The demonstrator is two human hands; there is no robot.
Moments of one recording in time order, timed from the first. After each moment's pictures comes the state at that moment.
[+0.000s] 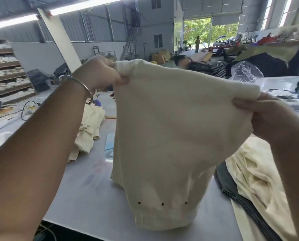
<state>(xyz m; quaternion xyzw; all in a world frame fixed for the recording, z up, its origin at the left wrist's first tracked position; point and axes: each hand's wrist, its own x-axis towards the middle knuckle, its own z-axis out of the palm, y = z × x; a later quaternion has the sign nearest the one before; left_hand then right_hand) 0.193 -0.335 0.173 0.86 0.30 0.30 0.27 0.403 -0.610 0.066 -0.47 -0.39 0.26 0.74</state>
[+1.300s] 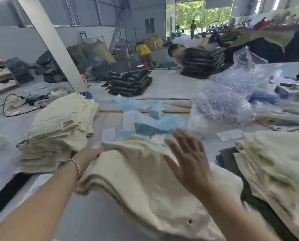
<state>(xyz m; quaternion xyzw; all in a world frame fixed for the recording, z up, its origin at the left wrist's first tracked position) 0.178 -0.175 -0.088 0.76 0.48 0.04 0.43 0.327 -0.469 -0.086 -0.76 -0.49 -0.33 0.26</state>
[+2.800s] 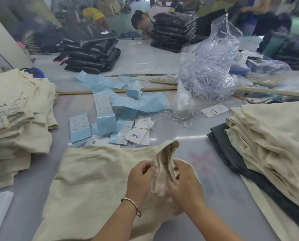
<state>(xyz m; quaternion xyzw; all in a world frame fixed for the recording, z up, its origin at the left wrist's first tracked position) 0.232 -0.294 -0.197 0.69 0.28 0.15 0.65 0.282 -0.432 -0.194 -0.91 -0.19 0.07 0.36</state>
